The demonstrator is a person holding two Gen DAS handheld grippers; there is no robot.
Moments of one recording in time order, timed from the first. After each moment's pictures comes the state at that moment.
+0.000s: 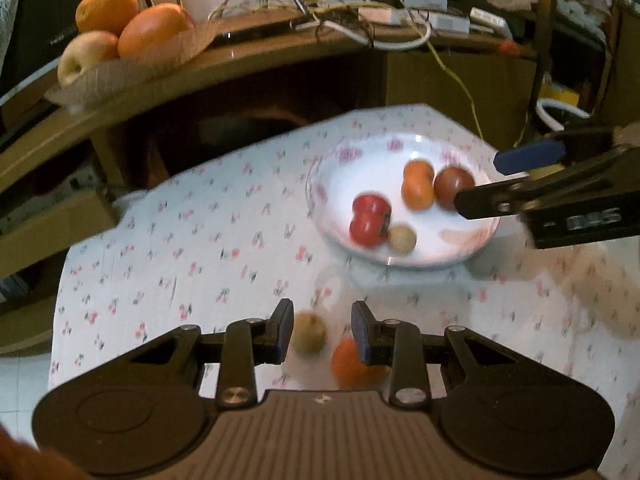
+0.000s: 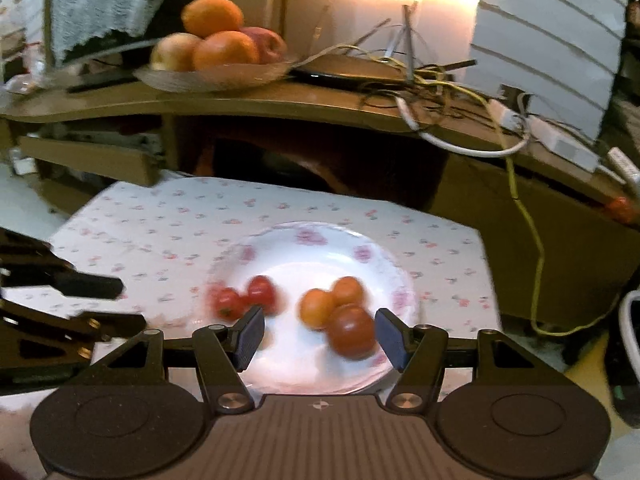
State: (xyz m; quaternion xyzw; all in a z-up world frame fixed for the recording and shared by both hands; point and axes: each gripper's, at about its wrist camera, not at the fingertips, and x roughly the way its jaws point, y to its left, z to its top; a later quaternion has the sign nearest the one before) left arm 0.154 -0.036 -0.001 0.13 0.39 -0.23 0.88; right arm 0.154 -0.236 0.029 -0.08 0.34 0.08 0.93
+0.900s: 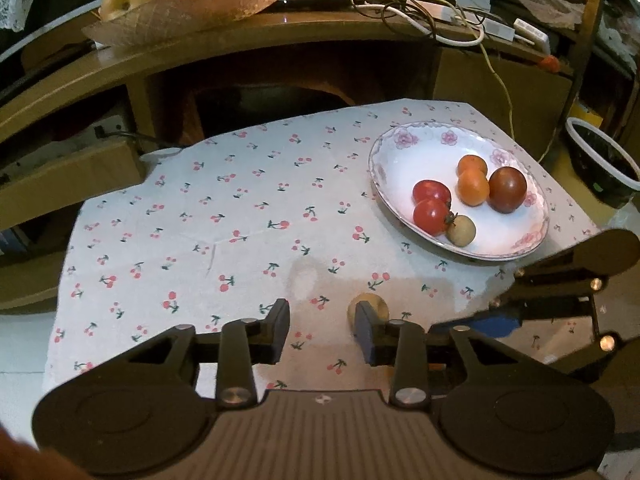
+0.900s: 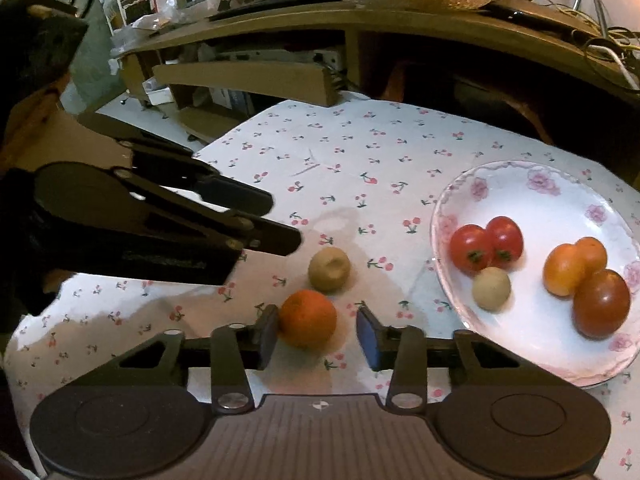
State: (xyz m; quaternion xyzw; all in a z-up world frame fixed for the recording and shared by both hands) left arm 0.184 0.001 -0.014 0.07 0.42 -0.21 0.88; right arm 0.158 -0.153 -0.026 -0.07 0.43 0.29 0.85
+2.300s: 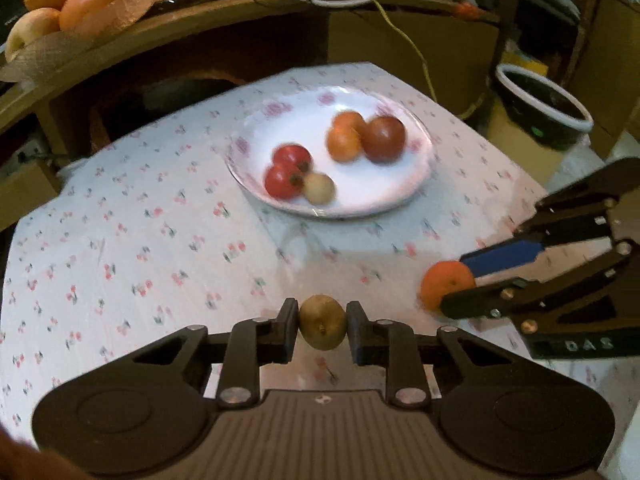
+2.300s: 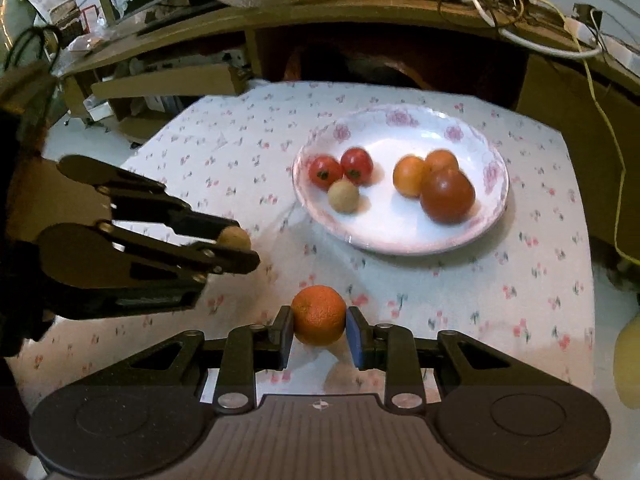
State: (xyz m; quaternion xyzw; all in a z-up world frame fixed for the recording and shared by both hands) left arm 0.127 -0.074 -0.014 0.12 0.44 -0.28 0.84; right arm 0.111 -0.240 -0.003 -0.04 0.46 0.19 0.87
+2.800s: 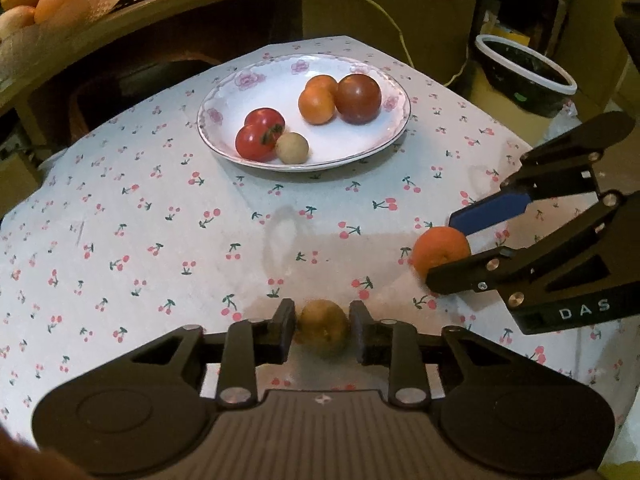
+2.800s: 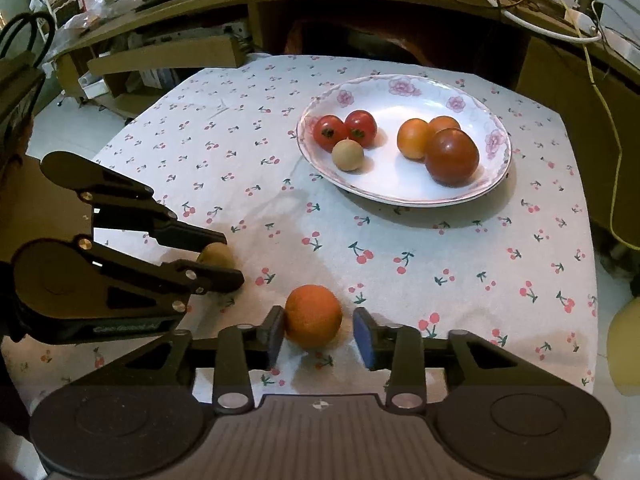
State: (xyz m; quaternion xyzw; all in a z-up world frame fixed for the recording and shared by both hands) left arm 0.115 -0.076 -0.029 0.15 0.45 -0.30 0.83; right arm 0.099 -0.236 -0.017 -0.06 0.47 0.18 0.86
